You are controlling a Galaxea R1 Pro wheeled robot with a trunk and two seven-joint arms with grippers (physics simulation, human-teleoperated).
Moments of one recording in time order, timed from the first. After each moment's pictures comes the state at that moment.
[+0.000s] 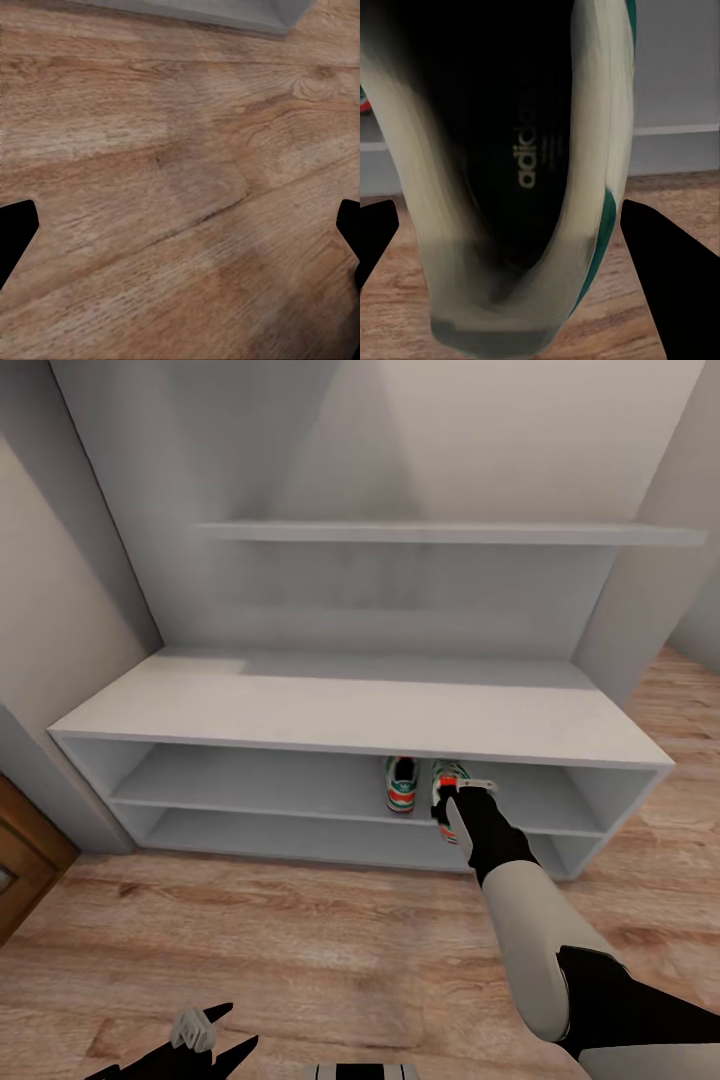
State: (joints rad) left arm -0.26 0.20 0.15 -0.56 0.05 -0.24 -1.03; right arm -1.00 0.17 -0.22 -0.62 0.16 0.69 -0.28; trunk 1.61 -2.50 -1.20
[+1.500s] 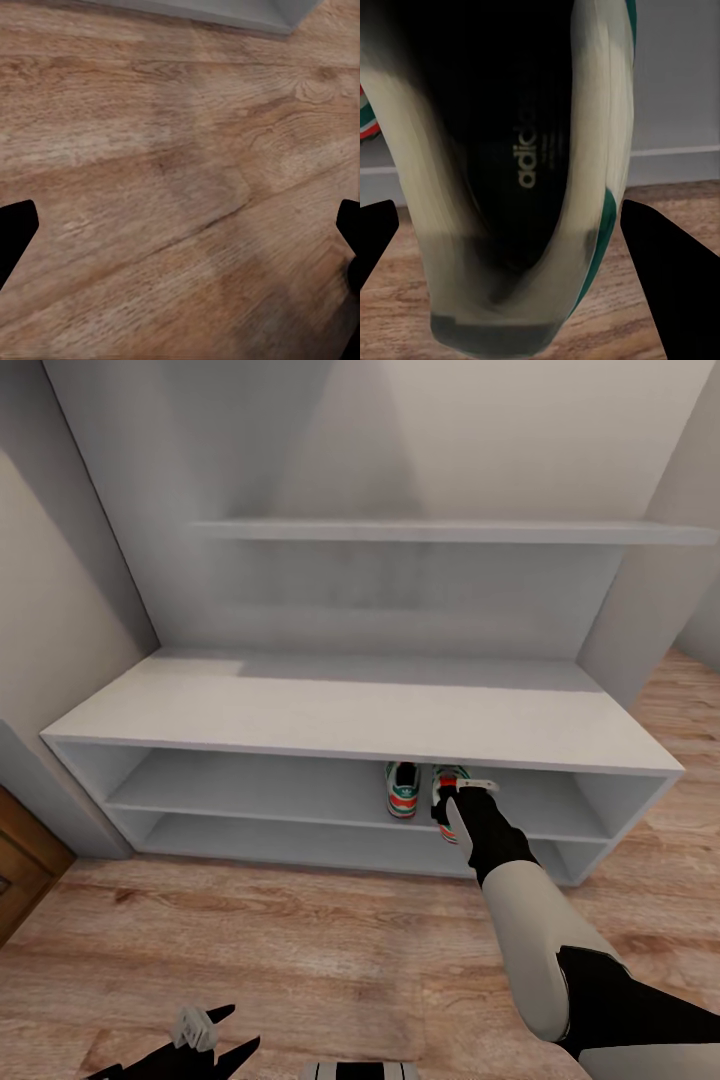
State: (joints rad) left arm -0.26 0.20 0.15 -0.57 0.04 -0.22 -1.03; right arm -1.00 0.17 -0.22 -0.62 0.16 0.69 -0.28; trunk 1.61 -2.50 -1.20
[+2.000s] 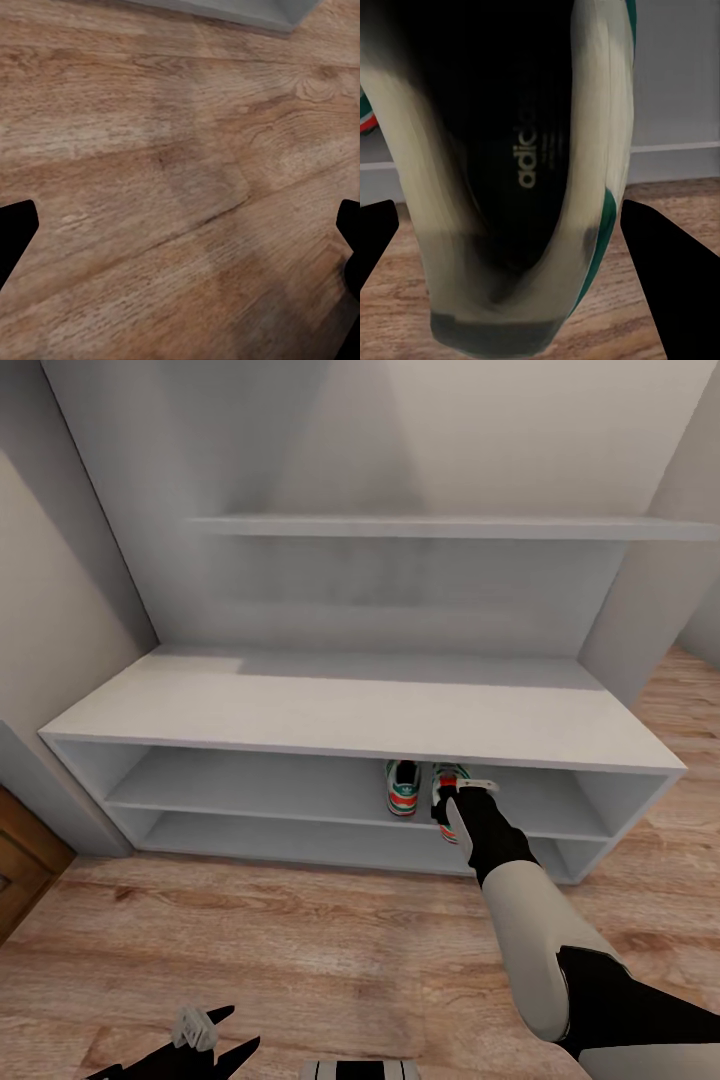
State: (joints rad) left arm -0.26 0.20 0.15 -0.57 0.04 -0.20 -1.03; right arm -1.00 0.17 -0.22 -0.62 0.16 0.69 -0.28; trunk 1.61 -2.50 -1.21
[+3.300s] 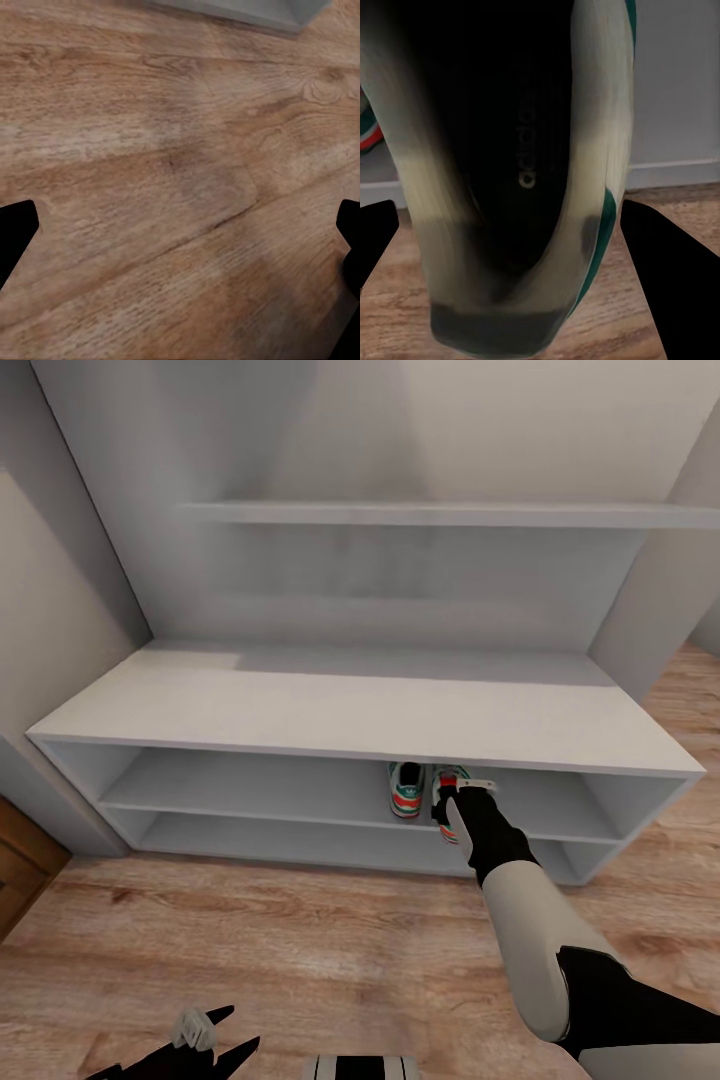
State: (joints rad) left arm -0.26 0.20 0.15 -0.57 0.05 -0.20 -1.03; right arm -1.00 0.17 -0.22 -0.62 0.16 0.69 -0.28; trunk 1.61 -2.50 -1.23
